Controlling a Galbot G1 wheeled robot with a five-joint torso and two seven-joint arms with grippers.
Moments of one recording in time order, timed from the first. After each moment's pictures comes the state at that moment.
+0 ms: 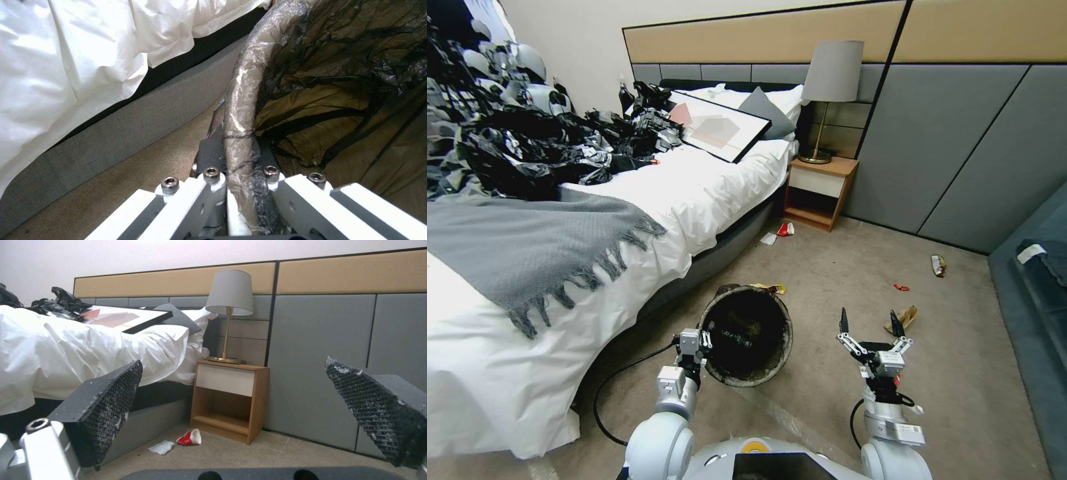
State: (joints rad) left arm 1.70 -1.48 -0.31 -2.31 0.00 0.31 -0.12; right arm -1.81 1.61 0.65 2.15 -0.07 0.57 0.02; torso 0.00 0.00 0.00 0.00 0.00
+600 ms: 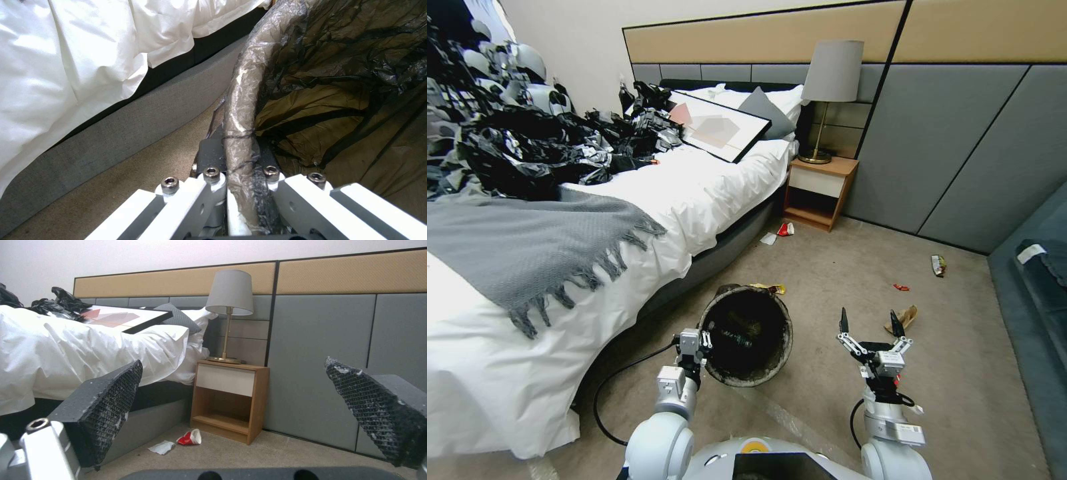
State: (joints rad) left arm 1.70 -1.48 -0.31 -2.31 0.00 0.31 -0.12; right arm -1.81 1.61 0.65 2.15 -0.07 0.57 0.02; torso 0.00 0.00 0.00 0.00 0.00
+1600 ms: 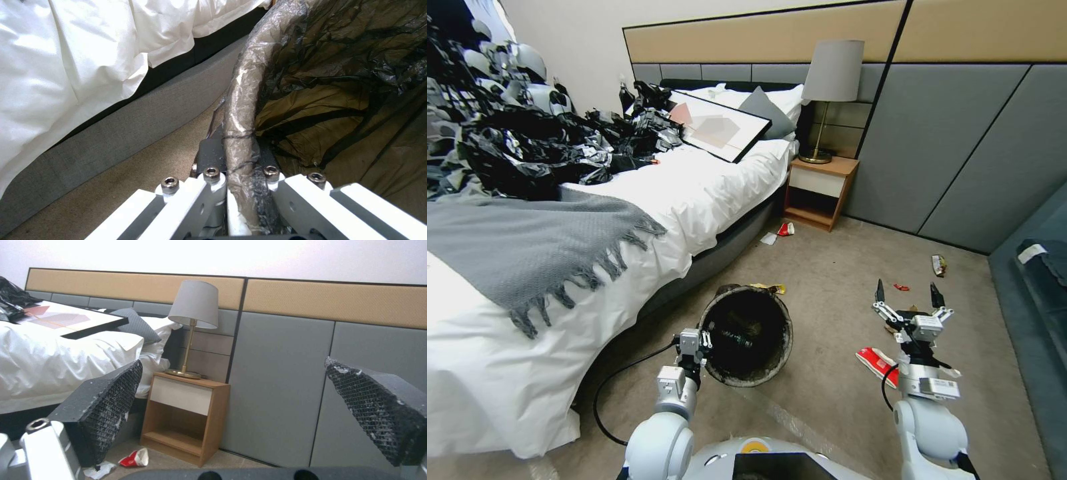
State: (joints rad) left arm 1.70 -1.48 -0.31 -2.31 0.00 0.31 -0.12; right arm -1.53 1.53 0.90 2.10 0.02 0.37 -0.06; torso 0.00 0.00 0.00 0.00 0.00
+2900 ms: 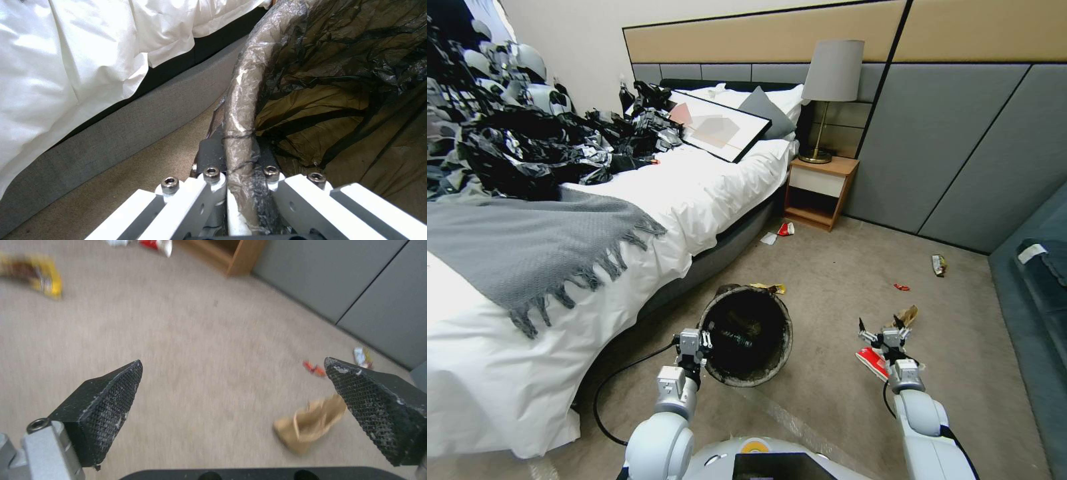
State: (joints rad) left arm 1.70 -1.48 -0.31 -2.31 0.00 0.31 -0.12; right arm -1.38 1.34 0.90 1.45 -0.16 0.21 -0.20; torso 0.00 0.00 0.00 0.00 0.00
